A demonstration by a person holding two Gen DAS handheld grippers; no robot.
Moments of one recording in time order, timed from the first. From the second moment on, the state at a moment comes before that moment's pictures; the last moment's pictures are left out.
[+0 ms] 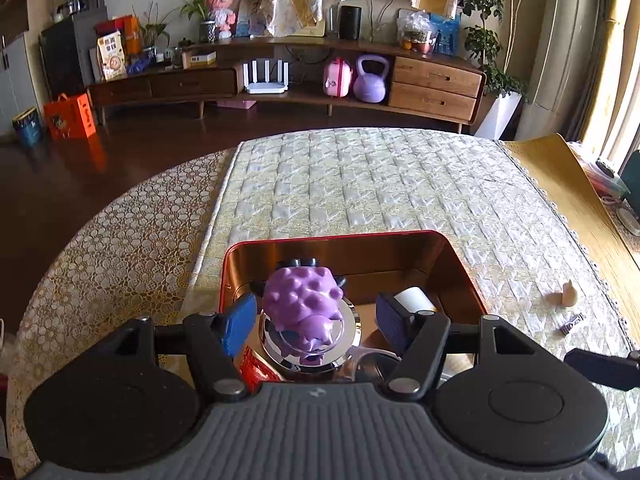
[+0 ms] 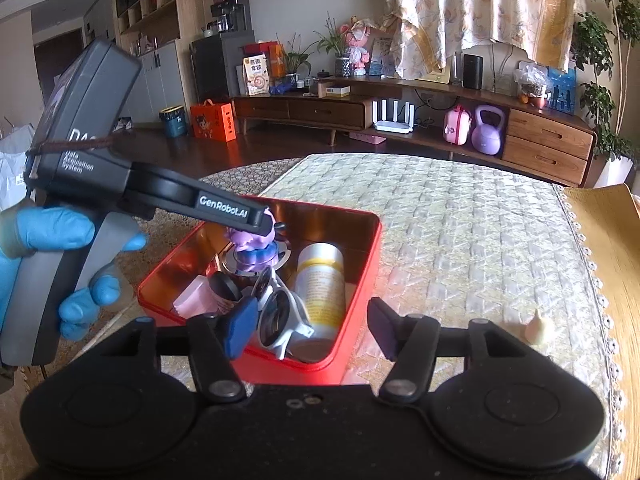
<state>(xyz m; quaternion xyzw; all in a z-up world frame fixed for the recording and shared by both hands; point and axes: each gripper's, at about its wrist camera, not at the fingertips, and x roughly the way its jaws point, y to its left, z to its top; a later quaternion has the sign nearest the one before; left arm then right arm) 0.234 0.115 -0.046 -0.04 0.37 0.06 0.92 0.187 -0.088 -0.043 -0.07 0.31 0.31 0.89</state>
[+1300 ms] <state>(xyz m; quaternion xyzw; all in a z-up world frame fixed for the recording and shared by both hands) 0.194 -0.059 -0.045 0.00 0.36 -0.07 0.93 0.187 -0.284 -0.044 0.03 0.31 0.18 0.93</state>
